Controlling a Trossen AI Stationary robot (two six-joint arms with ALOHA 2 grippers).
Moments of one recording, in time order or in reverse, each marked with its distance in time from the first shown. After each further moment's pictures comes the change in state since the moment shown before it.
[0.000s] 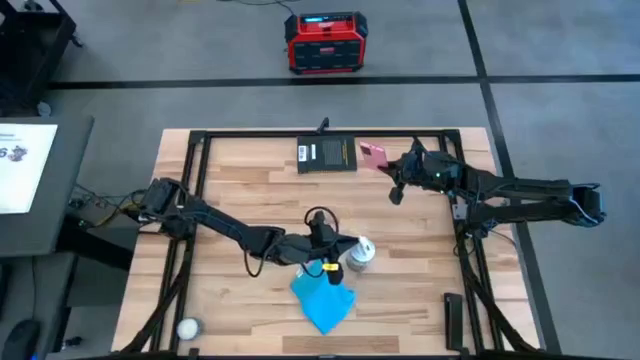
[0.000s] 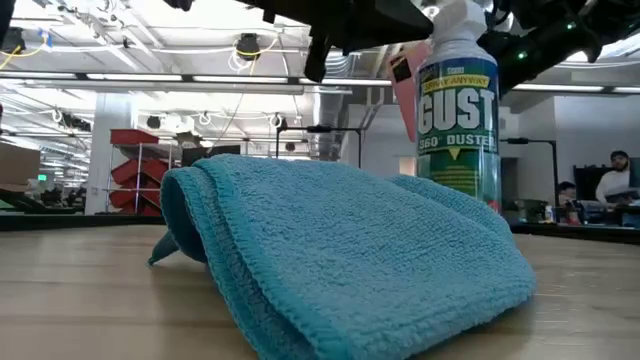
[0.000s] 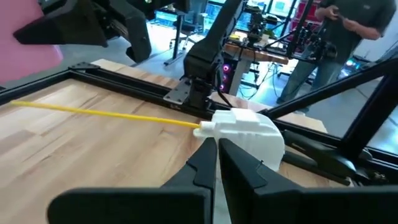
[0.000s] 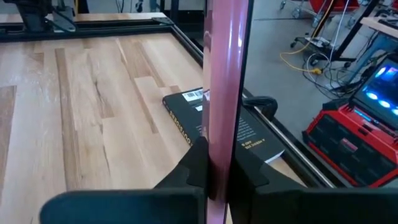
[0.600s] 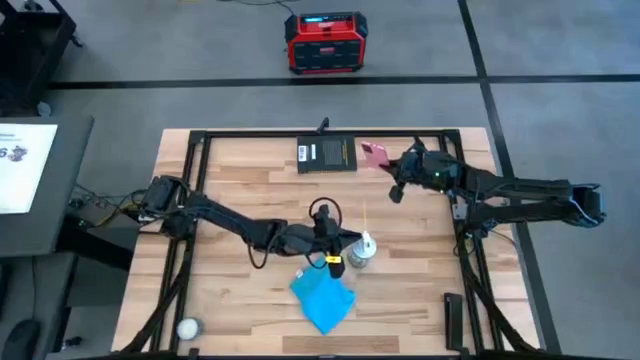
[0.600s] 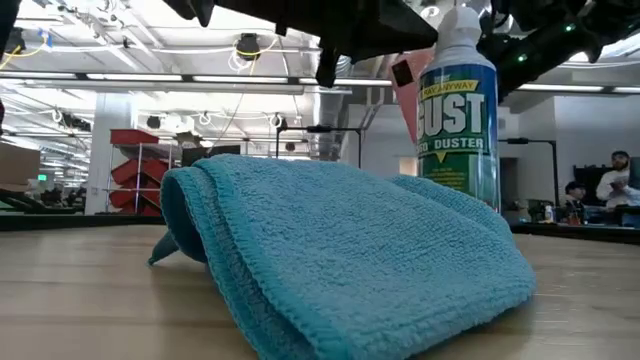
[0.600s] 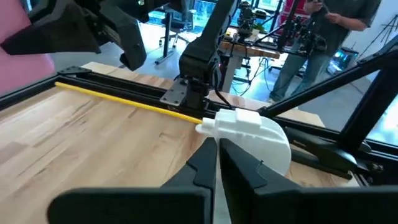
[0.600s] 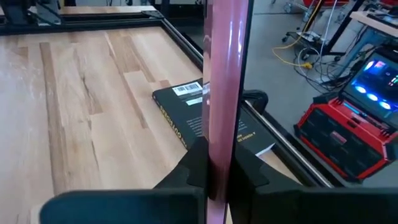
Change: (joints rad) left arm 0.057 0.000 0.000 0.007 0.119 0.049; right arm -0.007 0.000 0.000 -0.015 0.027 0.004
